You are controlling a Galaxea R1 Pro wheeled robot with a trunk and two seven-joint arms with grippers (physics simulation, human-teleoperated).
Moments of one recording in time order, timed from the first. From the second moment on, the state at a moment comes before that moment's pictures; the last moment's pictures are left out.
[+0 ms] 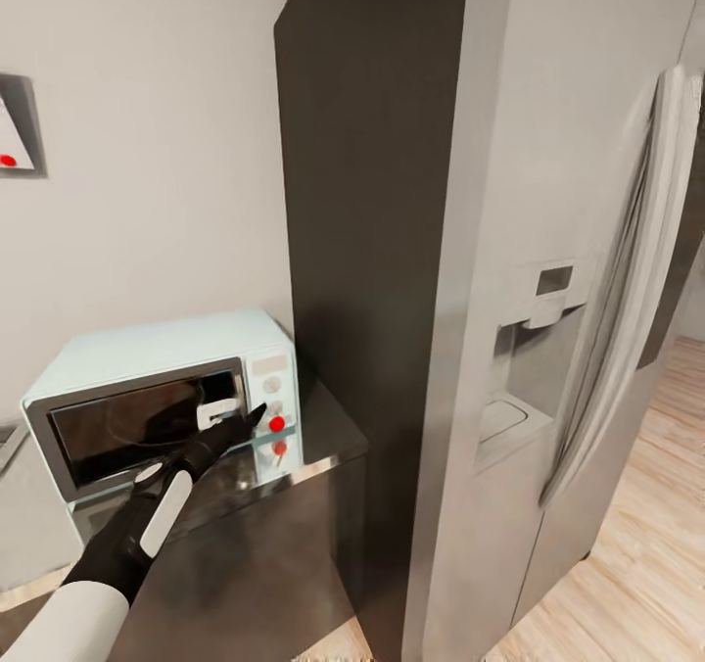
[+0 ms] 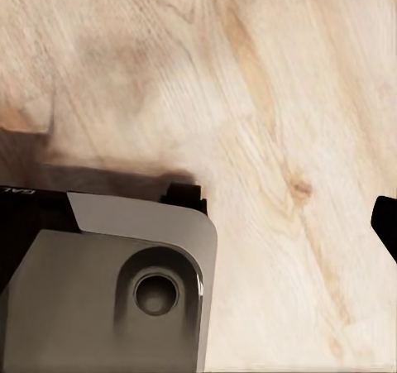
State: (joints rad) left arm -0.57 0.13 -0.02 -0.96 0.49 0.16 -0.29; right arm -0.23 -0.09 -0.30 0.03 0.39 -0.07 0.09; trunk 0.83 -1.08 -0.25
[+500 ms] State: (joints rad) left arm -0.57 0.10 -0.02 -0.96 0.49 0.17 -0.26; right arm -0.23 -0.08 -0.30 0.03 0.39 -0.06 0.09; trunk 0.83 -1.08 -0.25
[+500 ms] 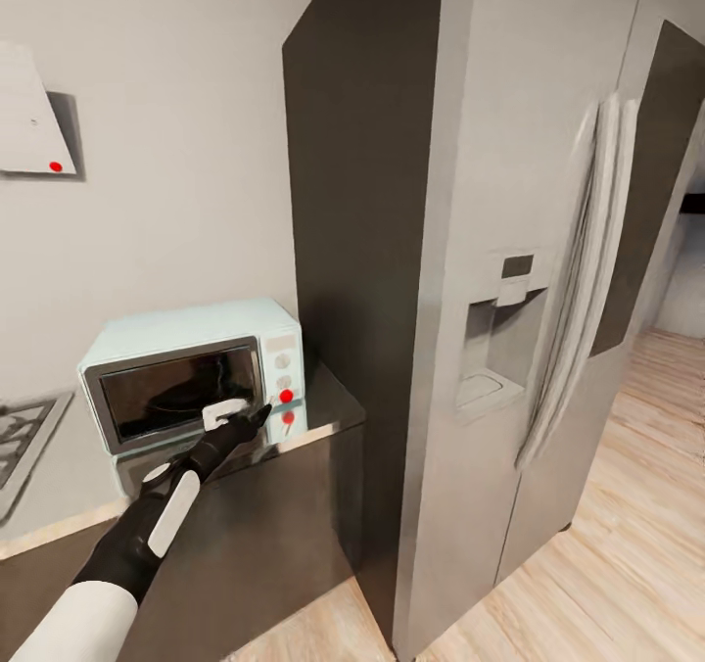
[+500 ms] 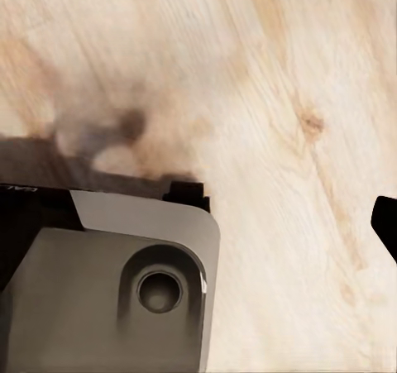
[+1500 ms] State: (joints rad) left arm -0.42 0.01 -0.02 0.00 0.50 0.06 -0.16; right arm -0.23 -0.09 -0.30 0.03 0.39 -0.07 0.09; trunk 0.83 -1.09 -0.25
